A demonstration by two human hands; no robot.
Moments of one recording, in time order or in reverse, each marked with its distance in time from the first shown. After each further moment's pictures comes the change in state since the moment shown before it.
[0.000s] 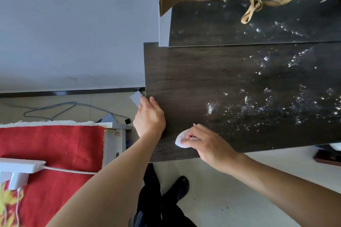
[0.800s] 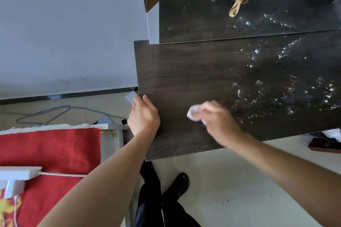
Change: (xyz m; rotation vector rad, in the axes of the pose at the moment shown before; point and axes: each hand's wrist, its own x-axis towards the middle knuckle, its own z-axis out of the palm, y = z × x) left_hand 0.001 -0.001 0.002 0.008 -0.005 0.009; right_hand 0.004 0.045 -0.017 -0.039 0.218 0.271
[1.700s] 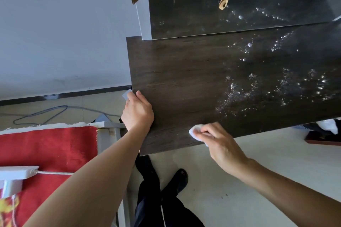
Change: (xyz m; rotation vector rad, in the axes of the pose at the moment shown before) left_hand 0.001 -0.001 0.003 0.019 0.046 0.017; right_hand -0.079 -0.024 0.000 0.030 -0.080 0.023
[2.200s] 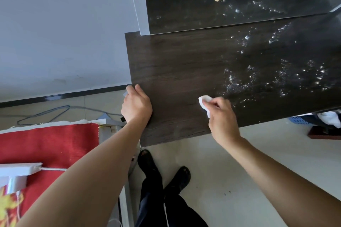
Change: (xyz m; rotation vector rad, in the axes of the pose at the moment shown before) left_hand -0.002 0.000 -0.003 -0.019 -0.036 -0.008; right_hand 0.032 0.017 0.010 -0.035 0.316 0.348
